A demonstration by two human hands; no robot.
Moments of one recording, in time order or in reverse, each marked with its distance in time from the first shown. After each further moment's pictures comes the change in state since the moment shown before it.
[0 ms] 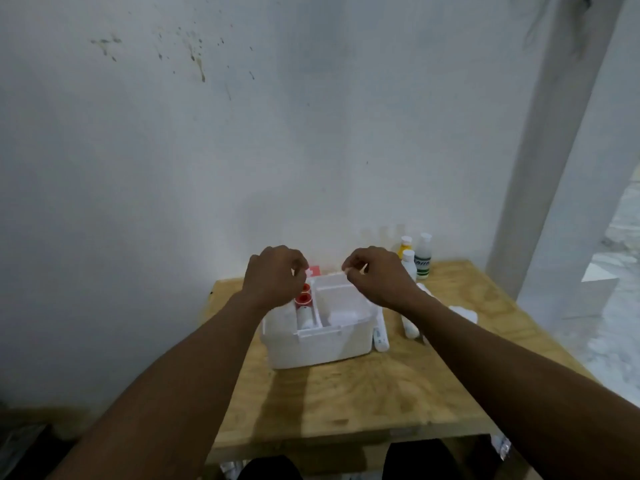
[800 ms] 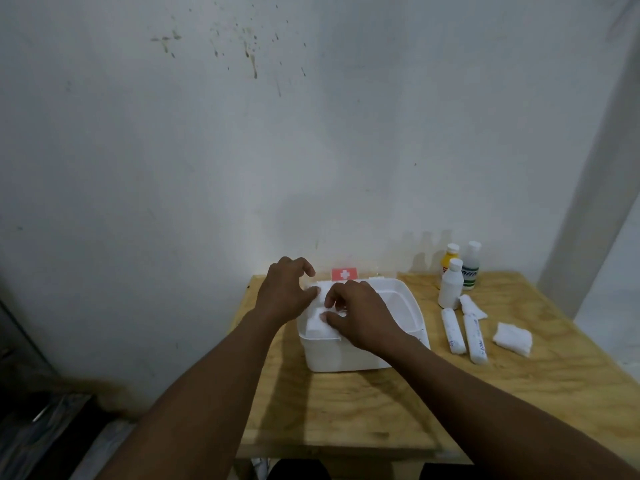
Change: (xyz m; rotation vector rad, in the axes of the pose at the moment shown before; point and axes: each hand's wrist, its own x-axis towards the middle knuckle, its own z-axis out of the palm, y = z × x) left_hand -0.020 -0.055 0.014 -0.157 0.044 -0.213; right_hand -0.013 -0.046 0.091 -0.051 -0.110 -0.126
